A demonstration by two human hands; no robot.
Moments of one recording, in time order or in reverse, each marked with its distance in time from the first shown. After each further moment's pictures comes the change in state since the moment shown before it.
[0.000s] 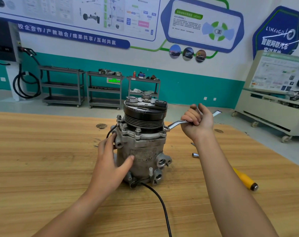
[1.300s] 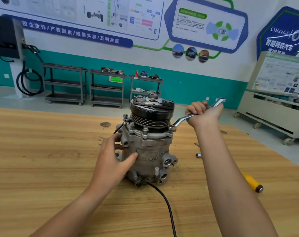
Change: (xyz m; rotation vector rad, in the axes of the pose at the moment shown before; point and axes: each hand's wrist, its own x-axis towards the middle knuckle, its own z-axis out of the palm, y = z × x) left_hand 0.007 -0.001 -0.008 -0.017 0.046 -0.006; right_hand 0.005 0.006 0.033 0.100 0.185 -0.165
